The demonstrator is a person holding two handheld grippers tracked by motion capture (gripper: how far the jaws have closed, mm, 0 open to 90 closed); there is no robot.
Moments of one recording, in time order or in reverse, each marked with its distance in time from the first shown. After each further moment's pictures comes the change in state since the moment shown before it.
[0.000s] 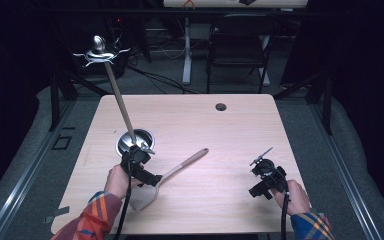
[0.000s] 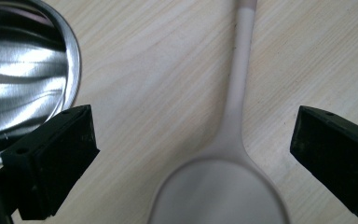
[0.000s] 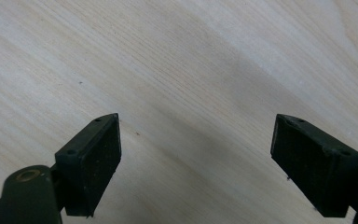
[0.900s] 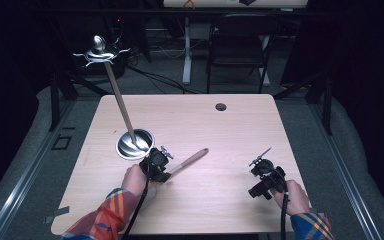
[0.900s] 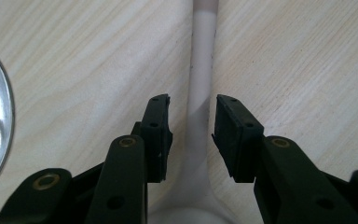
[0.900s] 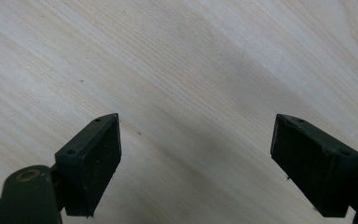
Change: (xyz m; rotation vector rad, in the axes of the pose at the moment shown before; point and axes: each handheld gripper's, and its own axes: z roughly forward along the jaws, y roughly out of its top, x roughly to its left) left arm -0.025 0.021 0.034 0.077 -0.034 0.082; right arm 0.002 0.001 0.001 0.015 0.003 -0.011
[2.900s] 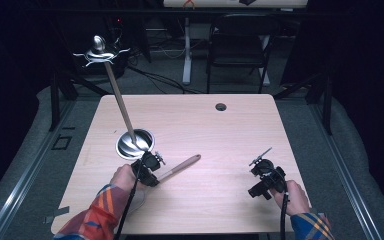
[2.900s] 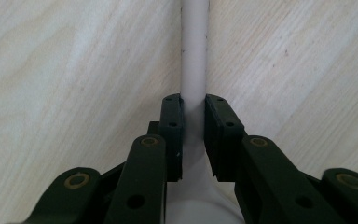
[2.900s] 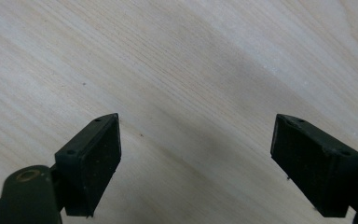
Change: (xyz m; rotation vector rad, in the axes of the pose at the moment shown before) left arm 0.018 -0.021 -0.005 0.192 -0.102 0.075; right arm 0.001 -0.001 0.001 -0.015 0.006 0.018
